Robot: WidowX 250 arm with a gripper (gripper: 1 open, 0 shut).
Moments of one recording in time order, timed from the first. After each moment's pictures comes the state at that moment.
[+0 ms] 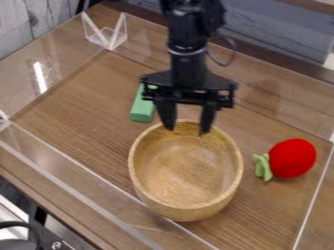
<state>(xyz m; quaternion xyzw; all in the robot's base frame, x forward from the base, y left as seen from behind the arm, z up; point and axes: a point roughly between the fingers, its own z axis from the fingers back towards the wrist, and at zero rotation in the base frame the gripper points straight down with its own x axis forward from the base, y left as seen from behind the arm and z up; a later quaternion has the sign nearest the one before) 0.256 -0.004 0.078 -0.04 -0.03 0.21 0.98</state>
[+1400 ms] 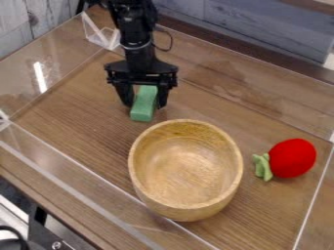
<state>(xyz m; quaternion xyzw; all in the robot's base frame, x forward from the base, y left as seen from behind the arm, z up) 0.306 0.095 0.024 -0.02 -0.06 0.22 0.97</state>
